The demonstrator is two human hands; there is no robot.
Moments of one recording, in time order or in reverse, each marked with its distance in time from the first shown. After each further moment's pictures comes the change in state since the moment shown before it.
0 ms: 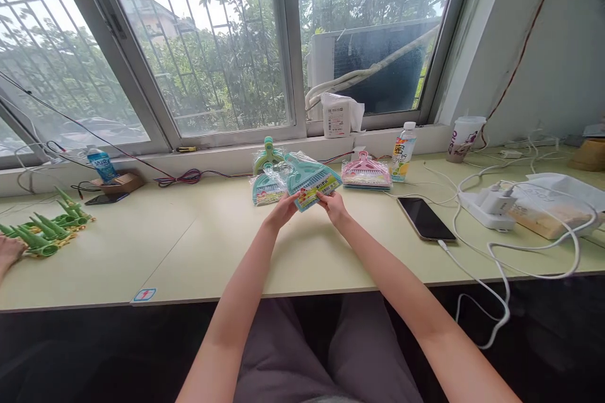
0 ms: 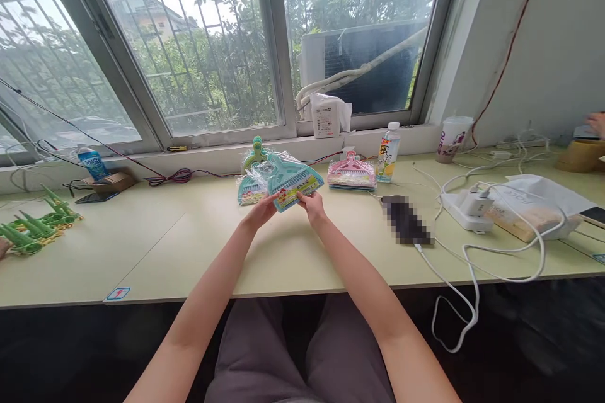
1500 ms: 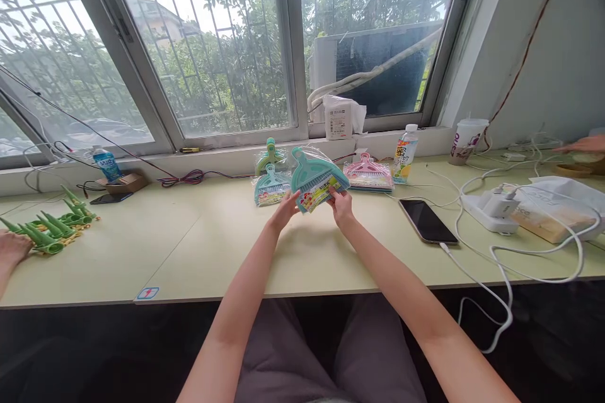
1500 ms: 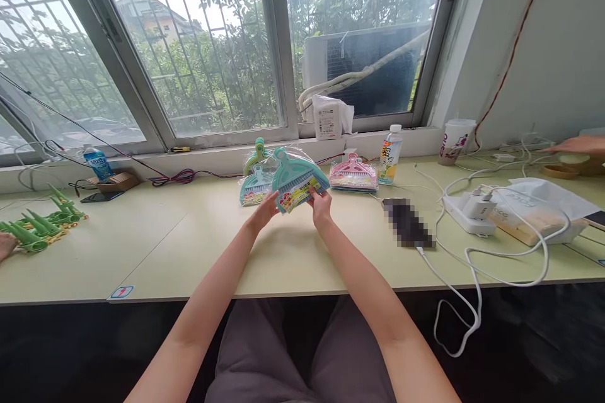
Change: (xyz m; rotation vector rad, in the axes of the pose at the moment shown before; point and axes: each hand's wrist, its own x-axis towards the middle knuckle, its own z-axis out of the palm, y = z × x) left_hand -0.002 -0.001 0.001 0.117 0.087 -0.031; right_hand -0.003 -0.011 -0.001 0.099 0.163 -0.142
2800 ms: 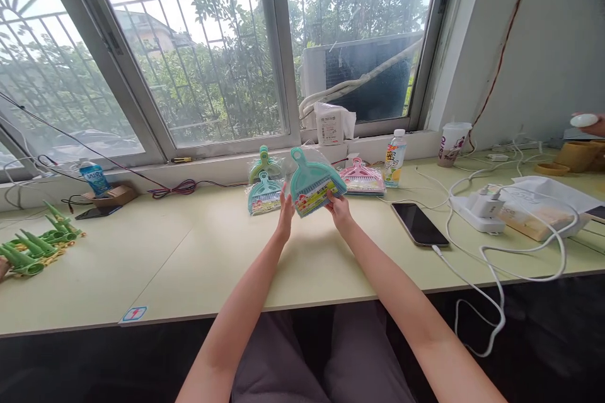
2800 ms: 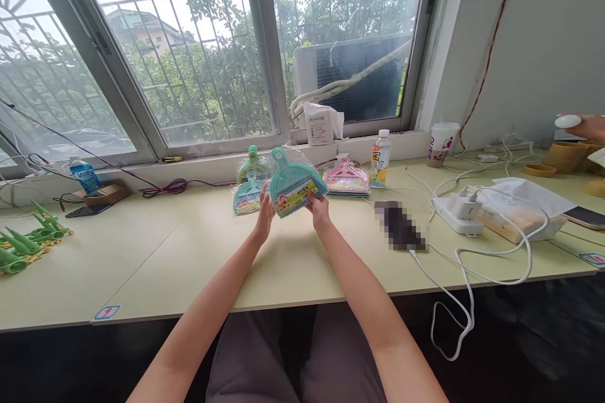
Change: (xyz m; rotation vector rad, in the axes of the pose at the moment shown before) left_hand 0.001 -0.011 0.030 0.079 0.225 0.234; right_hand 0.019 -0.006 -0.014 -0.002 -0.019 0.068
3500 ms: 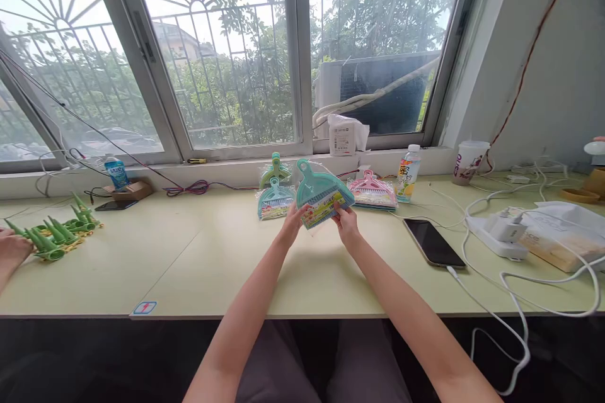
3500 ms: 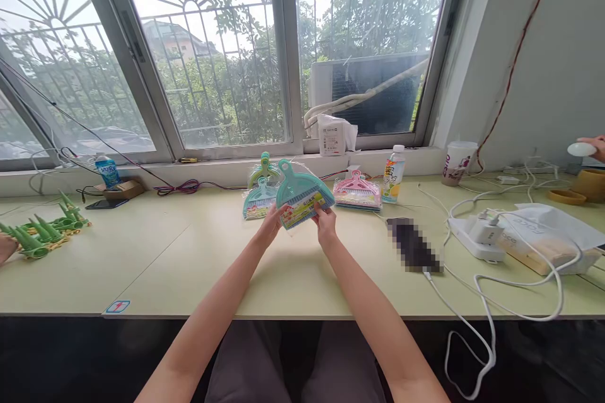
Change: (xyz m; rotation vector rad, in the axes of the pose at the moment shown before) left_hand 0.006 0.003 -0.012 -0.096 -0.162 -0.066; right_hand -0.019 0.006 0.012 0.037 0.022 -0.051
